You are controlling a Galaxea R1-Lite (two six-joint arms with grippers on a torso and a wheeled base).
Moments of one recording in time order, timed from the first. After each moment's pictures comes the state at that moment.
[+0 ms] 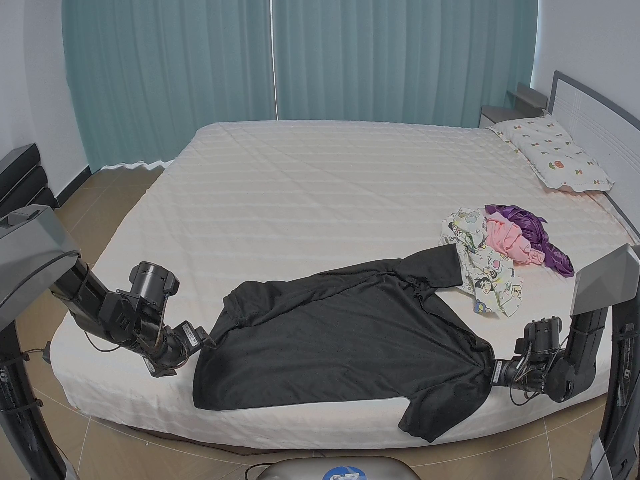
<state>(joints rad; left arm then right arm) -0.16 2.08 -0.84 -0.15 -0.05 -0.80 0.02 2.39 -0.36 -1.20 0.04 0.29</state>
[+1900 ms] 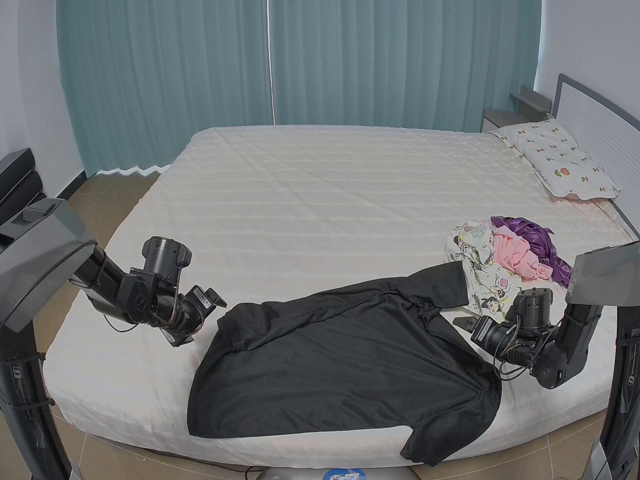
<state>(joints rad) -0.18 2.19 -1.07 -0.23 -0.02 -0.94 0.15 2.31 -0.50 -1.23 0.08 0.70</state>
